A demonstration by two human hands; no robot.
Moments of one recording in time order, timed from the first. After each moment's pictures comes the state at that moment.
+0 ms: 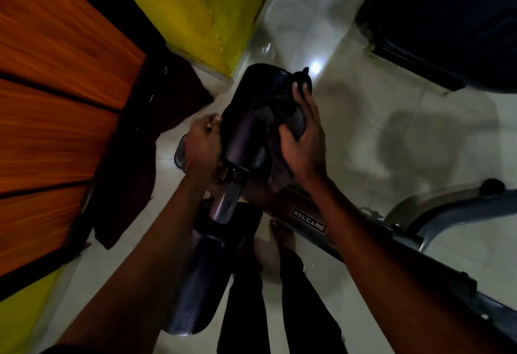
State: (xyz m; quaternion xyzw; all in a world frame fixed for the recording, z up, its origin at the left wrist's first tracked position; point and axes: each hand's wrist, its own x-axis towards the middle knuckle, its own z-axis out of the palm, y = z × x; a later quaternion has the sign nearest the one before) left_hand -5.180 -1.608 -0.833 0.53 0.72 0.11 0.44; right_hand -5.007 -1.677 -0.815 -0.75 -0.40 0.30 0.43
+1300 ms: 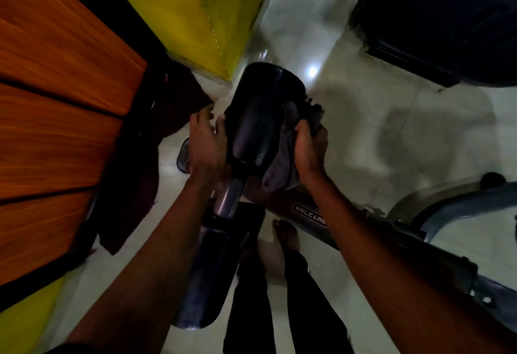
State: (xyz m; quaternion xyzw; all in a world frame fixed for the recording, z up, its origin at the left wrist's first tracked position) left_hand -5.179 -1.616 -0.827 0.63 0.66 0.16 0.38; right_hand -5.014 -1.687 -0.819 -0.81 -0.05 0.38 0.44
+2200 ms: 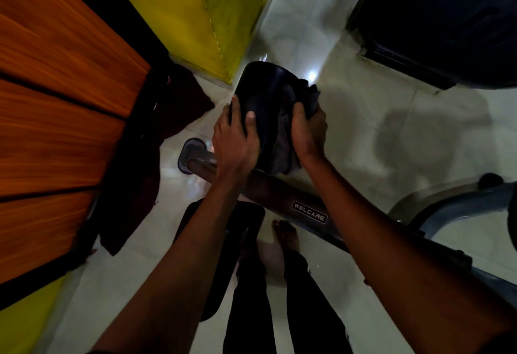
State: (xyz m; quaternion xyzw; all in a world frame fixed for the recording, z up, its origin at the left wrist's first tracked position) left_hand -5.135 -1.645 -0.814 0.68 0.65 0.13 0.33; right_hand -5.004 -1.670 -0.803 -0.83 -0.12 0.36 0.41
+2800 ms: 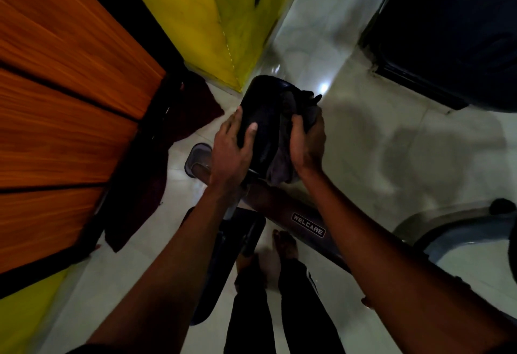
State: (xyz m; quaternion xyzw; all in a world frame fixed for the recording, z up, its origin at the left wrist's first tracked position) left_hand -5.152 -1.643 -0.808 0.67 0.61 0.20 0.36; right_hand -5.006 -1.665 -0.815 -0.81 -0.20 0.34 0.44
